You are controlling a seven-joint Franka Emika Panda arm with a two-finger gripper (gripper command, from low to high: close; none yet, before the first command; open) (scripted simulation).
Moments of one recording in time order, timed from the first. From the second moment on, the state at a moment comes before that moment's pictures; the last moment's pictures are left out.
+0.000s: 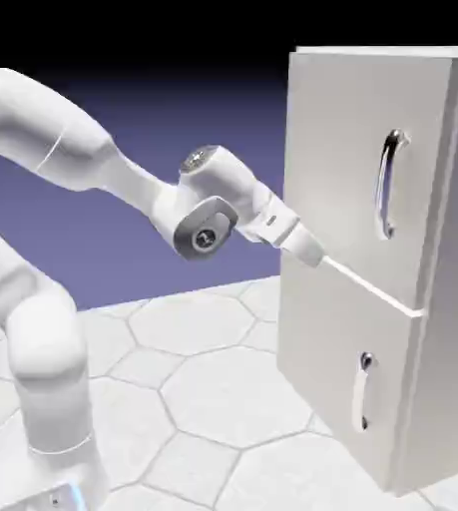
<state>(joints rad) 0.03 -0.59 -0.03 -2.80 -0.05 3.04 0.70</state>
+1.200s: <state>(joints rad) 0.57 -1.07 -0.80 -2.54 -1.62 3.02 -0.64</state>
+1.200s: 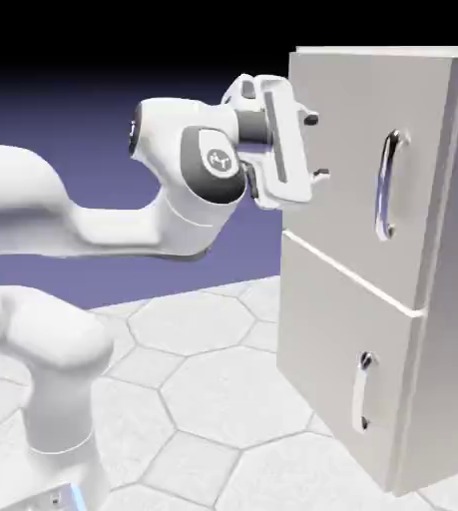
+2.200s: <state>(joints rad) 0.72 -1.34 -0.97 -2.59 -2.29 2.72 -1.03</state>
